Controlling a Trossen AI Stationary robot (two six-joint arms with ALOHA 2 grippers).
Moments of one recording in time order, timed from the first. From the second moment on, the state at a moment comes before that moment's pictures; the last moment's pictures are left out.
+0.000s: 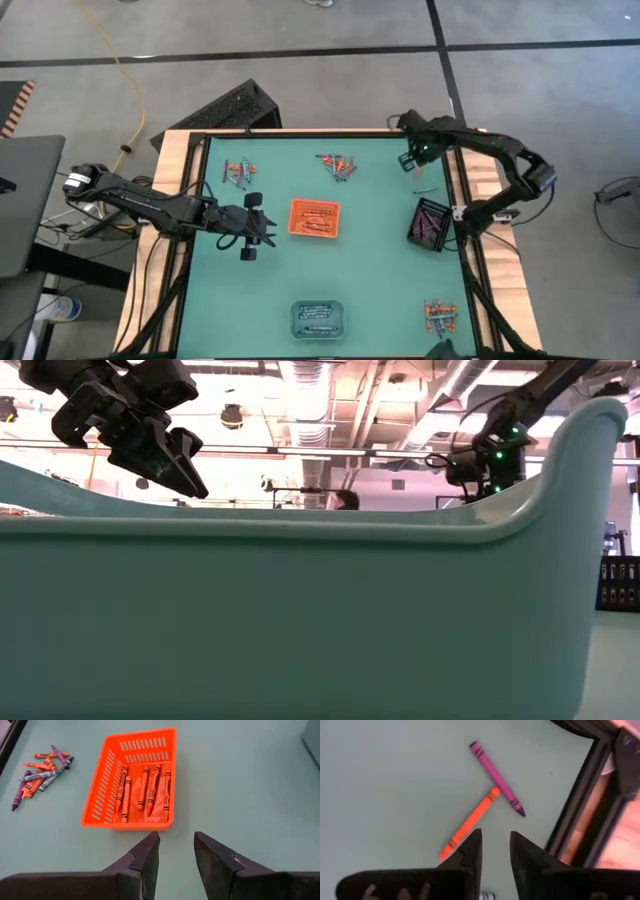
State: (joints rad) left arm -0.19 1.05 0.57 -0.17 -0.25 0.03; right arm -0.89 1.48 0.94 -0.89 0.27 0.25
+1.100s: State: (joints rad) left arm -0.19 1.05 0.57 -0.17 -0.25 0.02; right arm -0.97 1.53 0.84 -0.65 0.16 0.39
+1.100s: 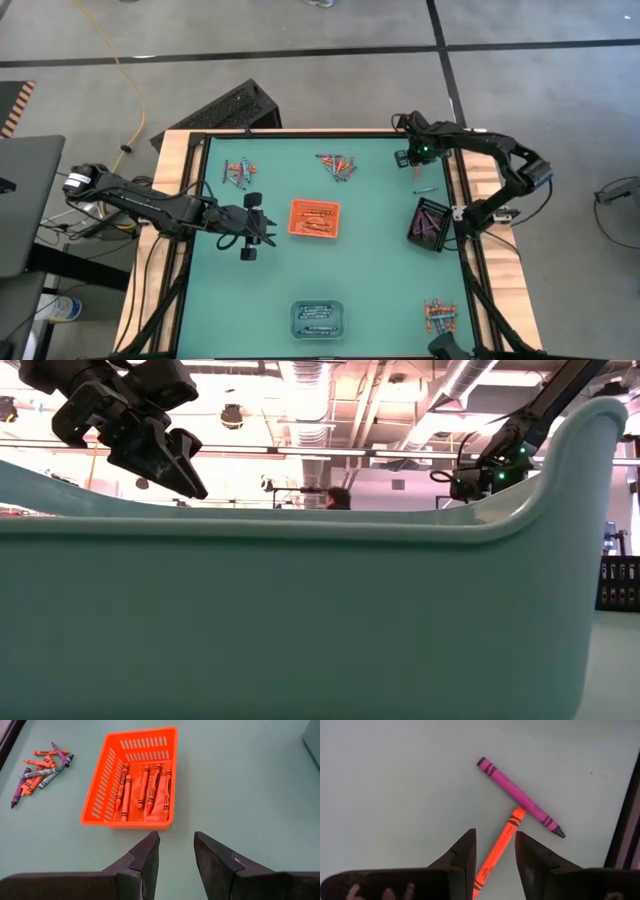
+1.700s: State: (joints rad) left arm -0.19 1.05 0.57 -0.20 -0.24 0.02; right arm -0.92 1.53 0.80 -0.64 0.20 0.61
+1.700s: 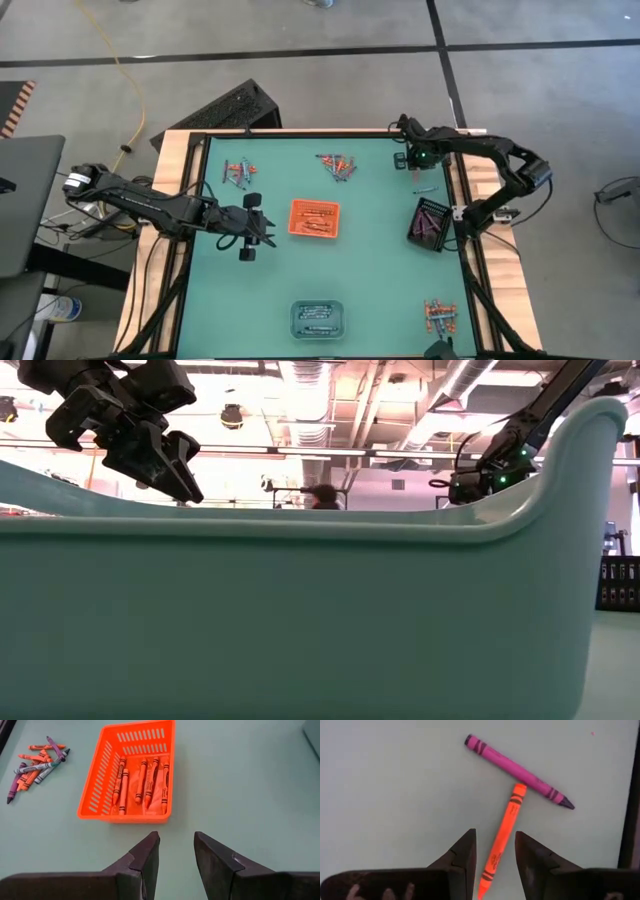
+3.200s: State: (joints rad) left arm -0.22 1.05 0.57 -0.20 -0.24 0.02; right arm -0.78 1.54 0.77 -0.57 0.15 0.57
